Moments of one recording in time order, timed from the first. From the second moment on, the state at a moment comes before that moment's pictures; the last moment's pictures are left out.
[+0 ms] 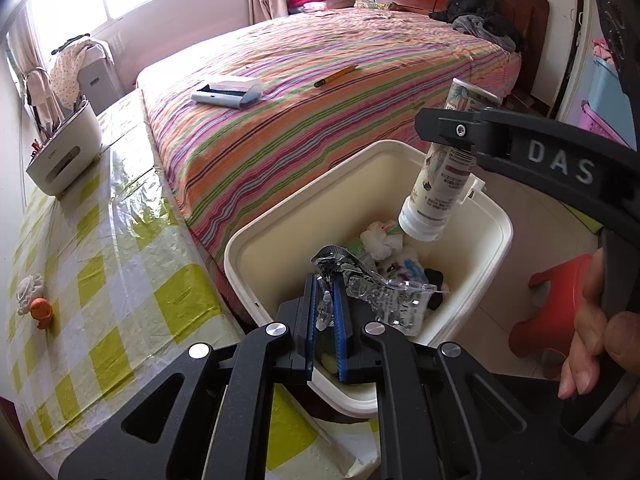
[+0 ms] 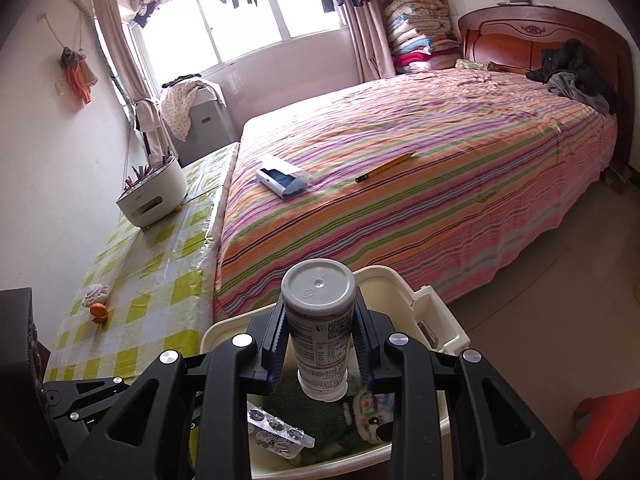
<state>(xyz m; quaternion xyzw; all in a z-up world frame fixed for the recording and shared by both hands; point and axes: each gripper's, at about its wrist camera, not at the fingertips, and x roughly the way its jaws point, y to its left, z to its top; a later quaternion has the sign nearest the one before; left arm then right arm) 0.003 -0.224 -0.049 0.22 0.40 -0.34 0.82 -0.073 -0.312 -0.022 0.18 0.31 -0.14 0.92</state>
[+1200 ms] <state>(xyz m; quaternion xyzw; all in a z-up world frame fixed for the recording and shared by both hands) 0.029 -0.119 -0.005 0.20 0.33 -0.27 0.88 -0.020 -0.286 -0.024 0.23 0.31 -0.13 0.91</state>
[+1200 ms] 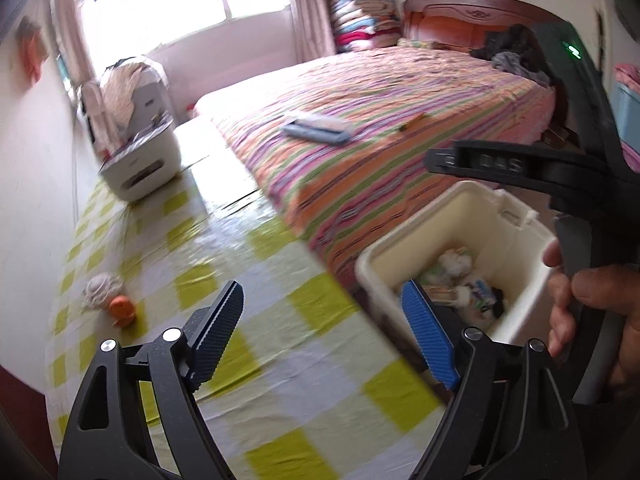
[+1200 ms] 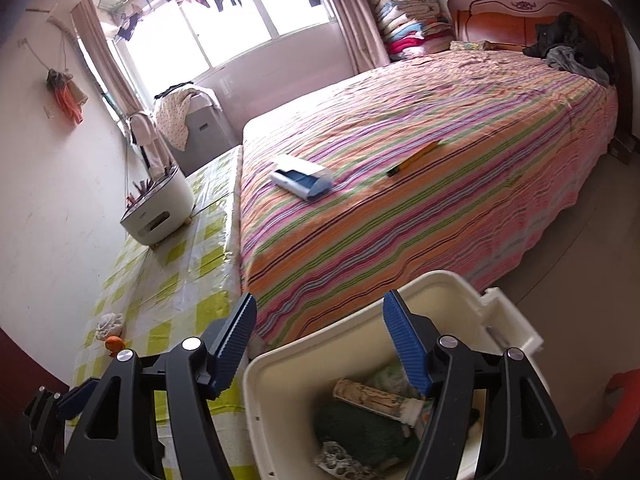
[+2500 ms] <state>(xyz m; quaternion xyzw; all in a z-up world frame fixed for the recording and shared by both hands) 0.324 0.126 -0.072 -0.10 0.54 -0.05 0.83 0.135 -0.031 -0.069 0.12 0.42 0.14 0.89</state>
